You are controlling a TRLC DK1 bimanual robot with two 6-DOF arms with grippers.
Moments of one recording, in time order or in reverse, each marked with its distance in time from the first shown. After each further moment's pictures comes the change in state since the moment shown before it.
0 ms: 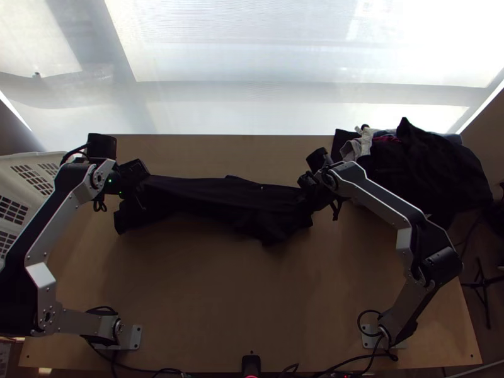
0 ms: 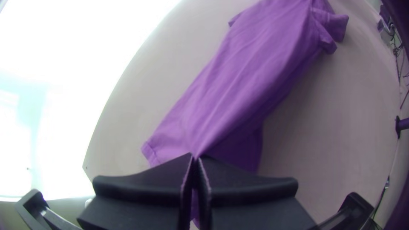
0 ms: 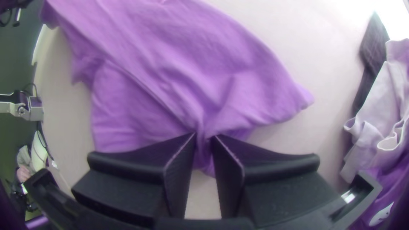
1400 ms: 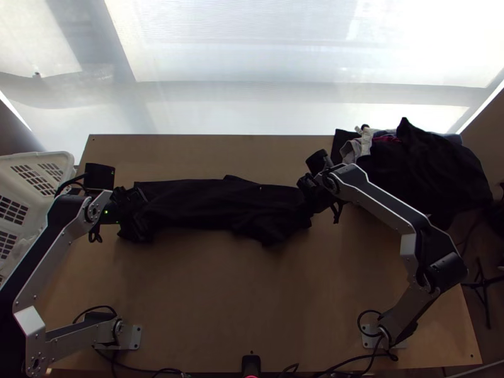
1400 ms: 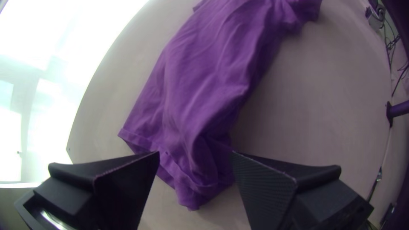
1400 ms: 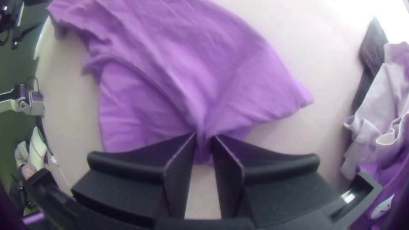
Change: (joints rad) left arm -0.029 -0.243 -0.257 -0.034 -0.008 -0.038; right arm 0.020 -0.043 -0.031 0.003 0.000 -0.004
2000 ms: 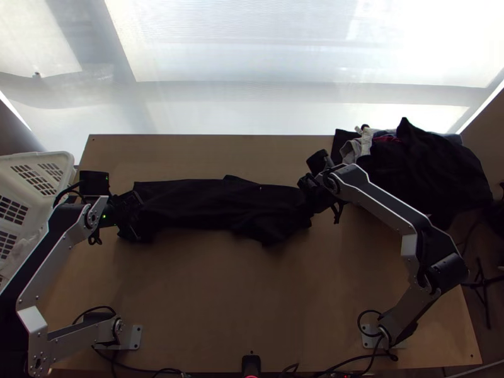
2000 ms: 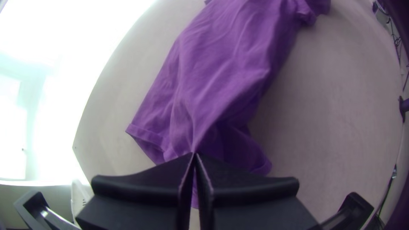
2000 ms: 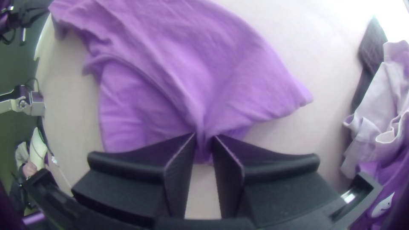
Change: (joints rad) left arm 0.066 -0.007 -0.108 0.164 0.009 0.070; right arm 0.000 -0.007 -0.005 0.000 0.000 0.003
